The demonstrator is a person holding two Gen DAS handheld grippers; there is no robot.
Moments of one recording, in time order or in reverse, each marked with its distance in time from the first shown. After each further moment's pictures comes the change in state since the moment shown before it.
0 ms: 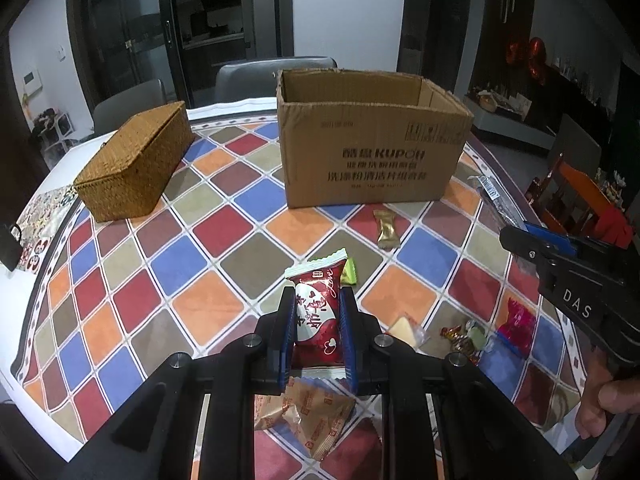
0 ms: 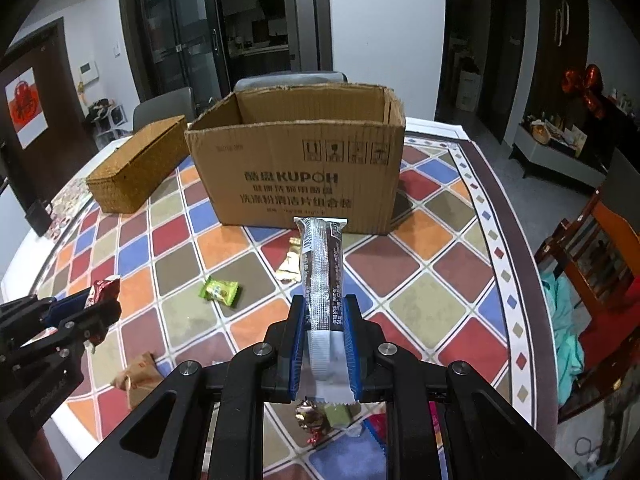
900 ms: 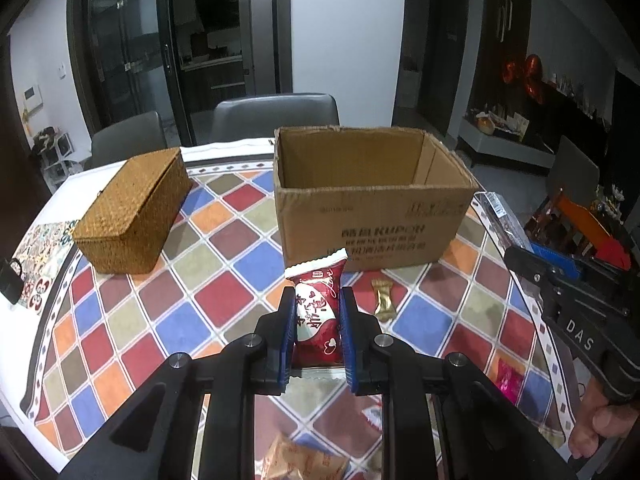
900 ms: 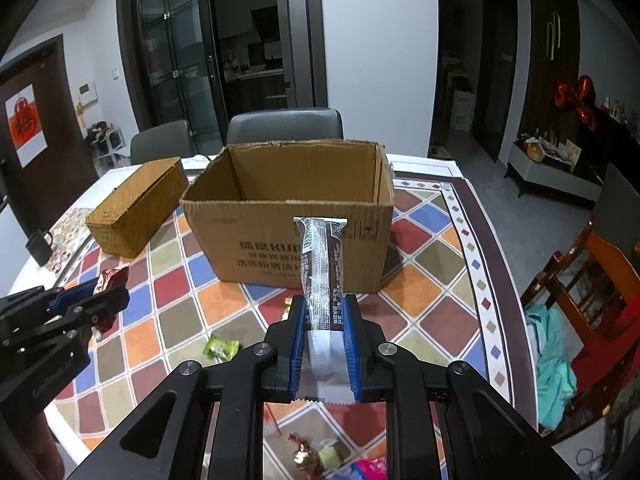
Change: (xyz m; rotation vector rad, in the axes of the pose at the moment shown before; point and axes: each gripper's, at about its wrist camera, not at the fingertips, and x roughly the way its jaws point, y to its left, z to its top) left arm -0.002 0.001 0.069 0.003 -0.083 -0.002; right arm -0.011 -0.006 0.054 0.009 -0.085 -0.012
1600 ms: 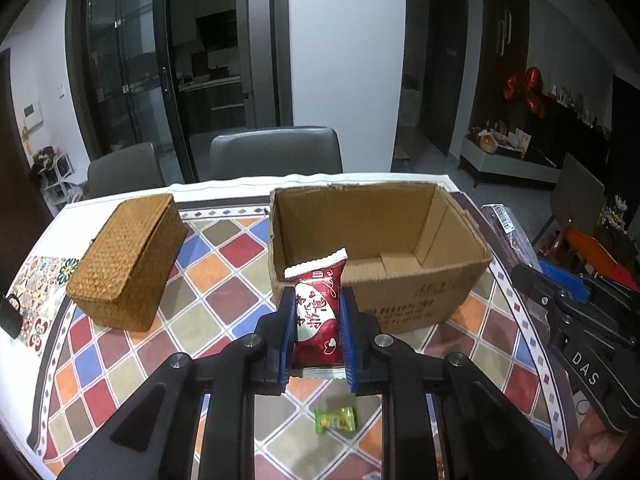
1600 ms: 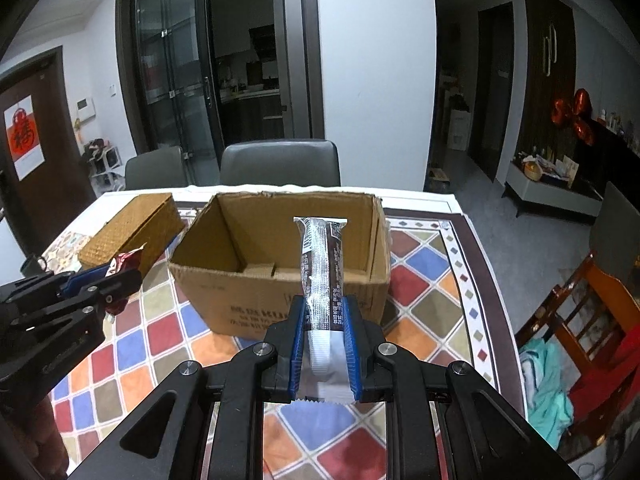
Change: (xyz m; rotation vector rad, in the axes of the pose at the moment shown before) left arm 0.026 0.002 0.065 0.010 -0.074 0.007; right arm 0.014 -0.008 0.052 0.005 -0.076 -0.011
